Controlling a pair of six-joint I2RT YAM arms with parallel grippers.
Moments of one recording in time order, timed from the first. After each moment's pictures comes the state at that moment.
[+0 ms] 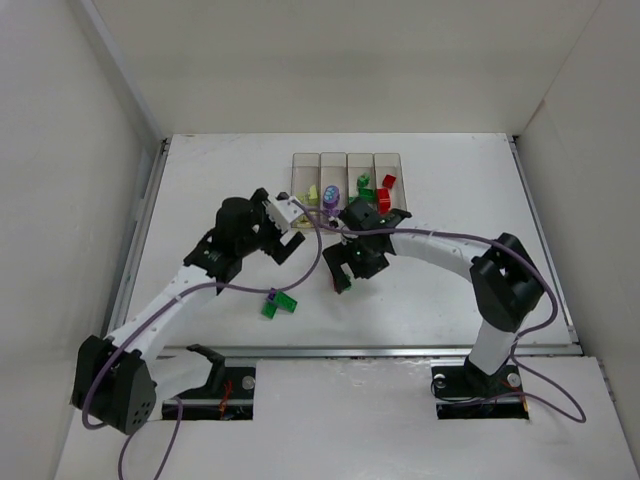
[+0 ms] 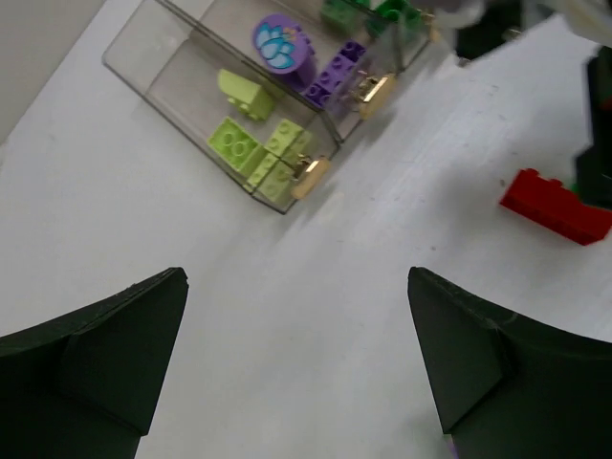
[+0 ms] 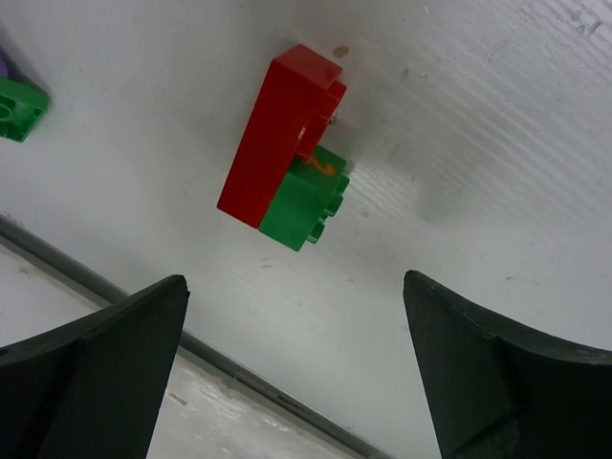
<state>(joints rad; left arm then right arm) -0.43 1.11 0.78 -0.12 0.22 0.46 0.75 1.77 1.27 -0.72 -0.18 0.24</state>
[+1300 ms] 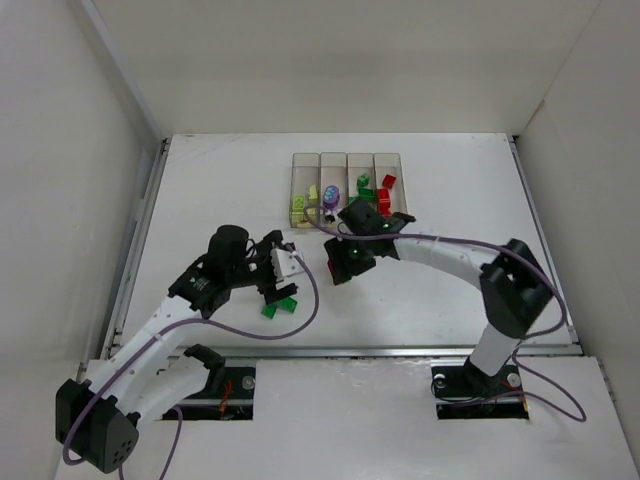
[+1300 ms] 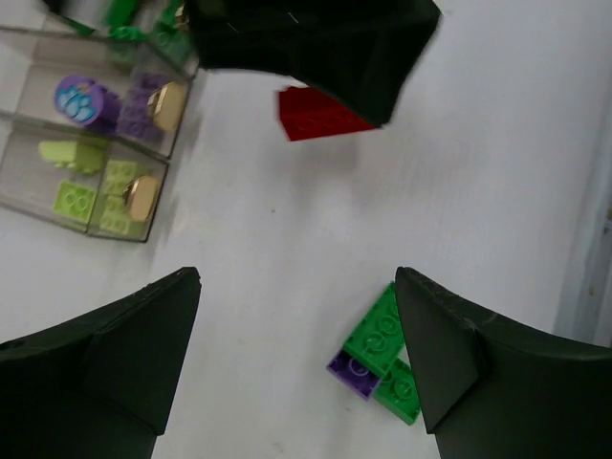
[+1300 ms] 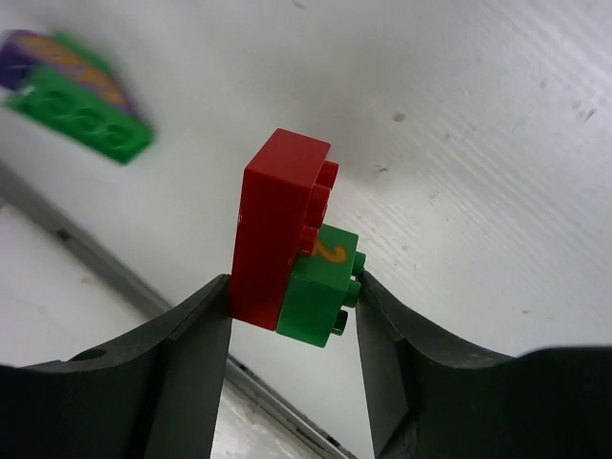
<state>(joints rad) -0.50 0.86 0.65 -0.39 0.51 0.69 0.78 1.75 1.24 -0.59 -0.19 0.29</state>
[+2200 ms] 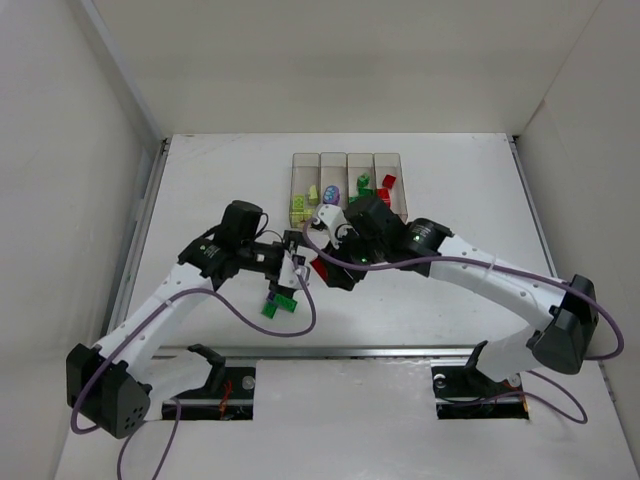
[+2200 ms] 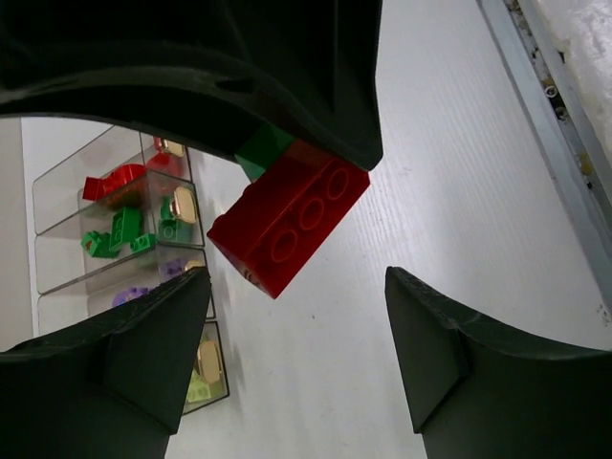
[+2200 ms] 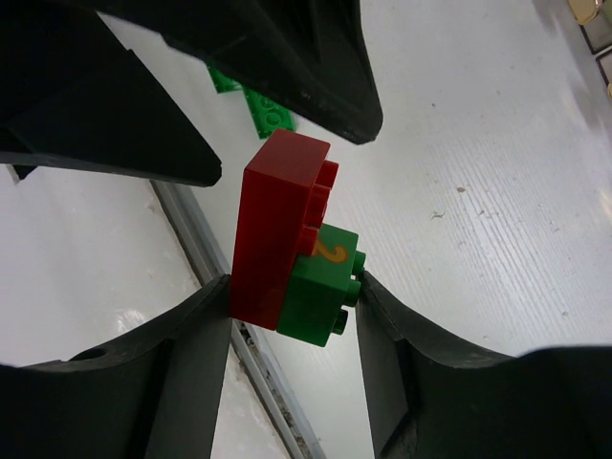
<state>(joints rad) -0.51 1.07 0.90 -0.62 0.87 1.24 0.93 1.44 1.30 -0.66 -0.23 -0.02</state>
